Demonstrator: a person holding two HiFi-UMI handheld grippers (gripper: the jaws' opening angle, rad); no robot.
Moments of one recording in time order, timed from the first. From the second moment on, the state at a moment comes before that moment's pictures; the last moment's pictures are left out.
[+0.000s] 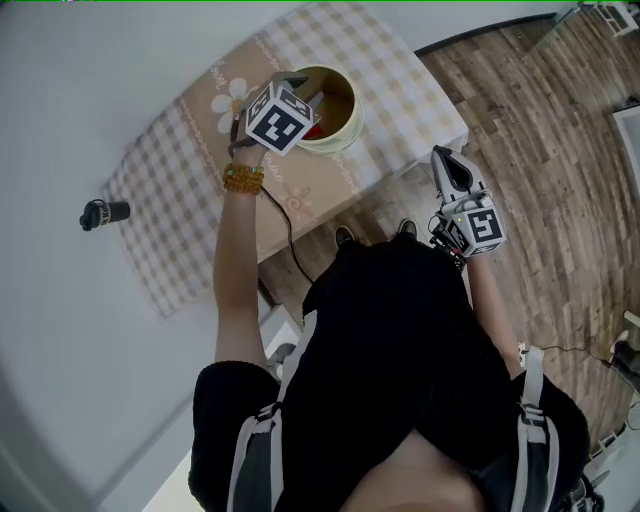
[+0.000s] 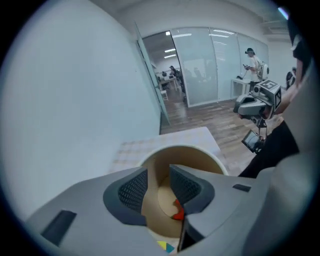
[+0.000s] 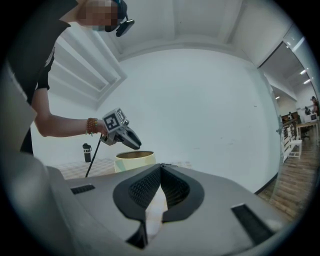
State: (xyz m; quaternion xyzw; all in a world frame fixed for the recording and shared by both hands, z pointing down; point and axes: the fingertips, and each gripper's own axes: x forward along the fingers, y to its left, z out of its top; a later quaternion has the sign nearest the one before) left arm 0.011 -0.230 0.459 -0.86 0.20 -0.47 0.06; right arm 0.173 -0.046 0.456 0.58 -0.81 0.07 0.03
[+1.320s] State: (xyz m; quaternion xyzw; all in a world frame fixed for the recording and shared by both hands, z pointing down) left arm -0.229 -0.224 0.611 -0.80 0.50 -0.30 -0.14; right arm 0.073 -0.074 0.475 0.54 -0.84 0.08 0.08
